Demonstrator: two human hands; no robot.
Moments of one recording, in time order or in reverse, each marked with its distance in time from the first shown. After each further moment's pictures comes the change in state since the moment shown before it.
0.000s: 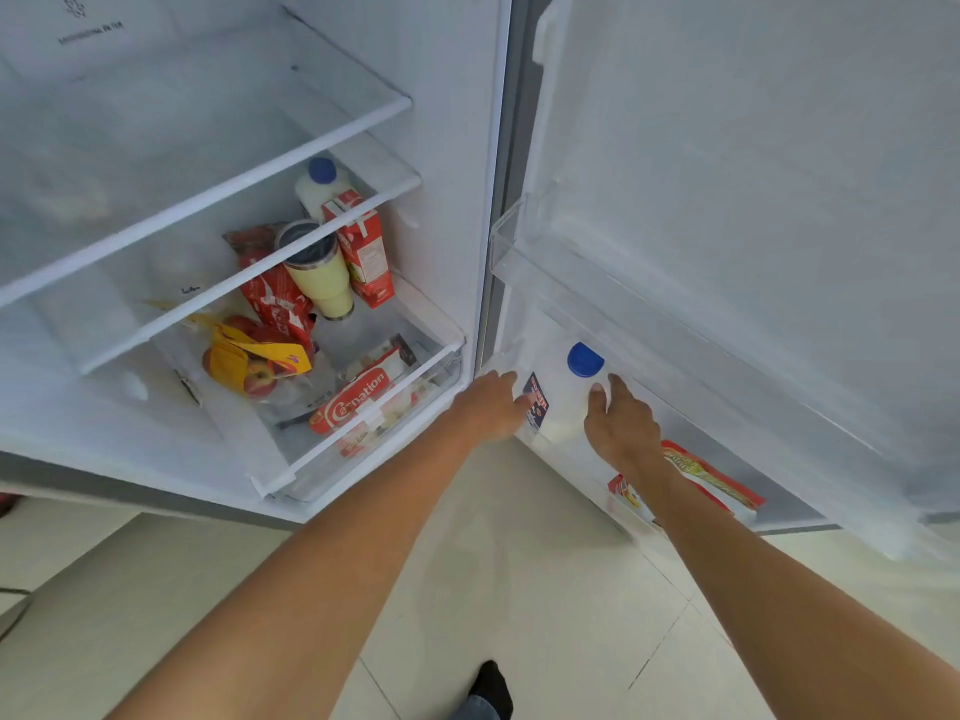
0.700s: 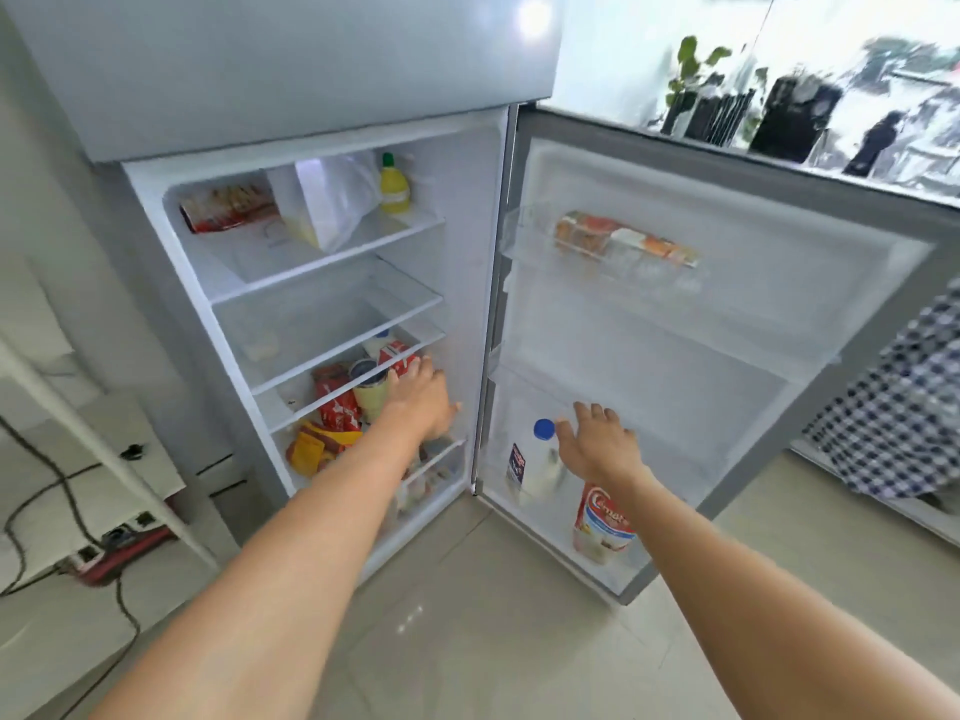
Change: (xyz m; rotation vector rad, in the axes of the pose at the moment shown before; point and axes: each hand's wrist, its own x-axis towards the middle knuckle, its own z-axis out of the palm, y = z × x) left_hand -0.307 0.035 -0.141 0.565 0.408 -0.020; right_hand -0.263 -0.079 -0.176 -0.308 0.130 -0.244
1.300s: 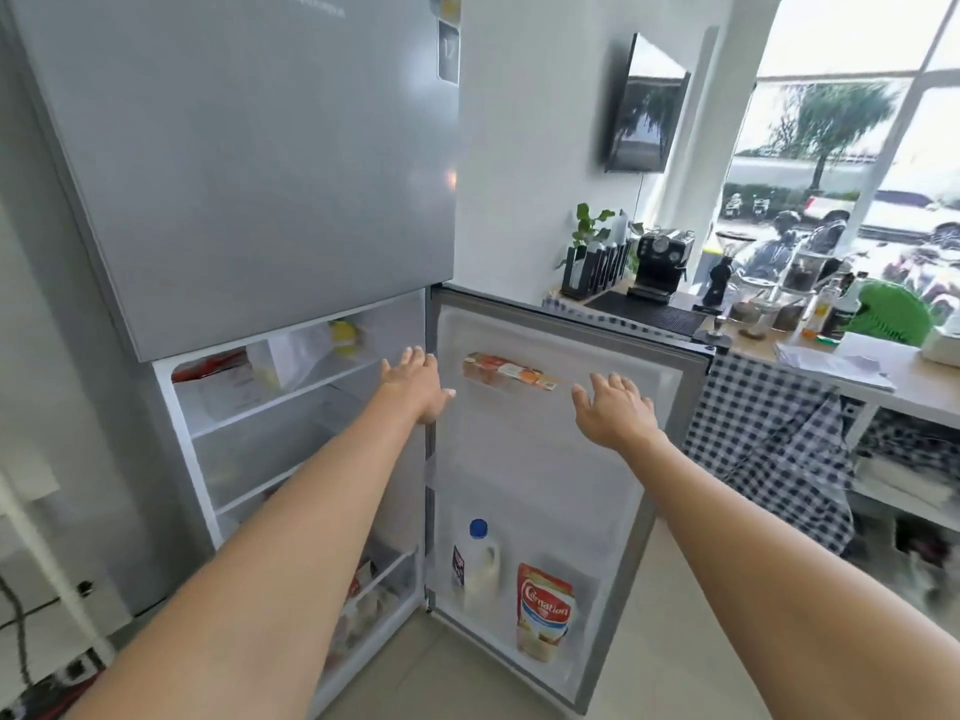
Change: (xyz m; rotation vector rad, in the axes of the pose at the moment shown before) left_hand -0.105 0.093 -0.210 0.042 0.235 0.050; right_hand -0.085 0.067 -0.241 0.015 0.328 0.036
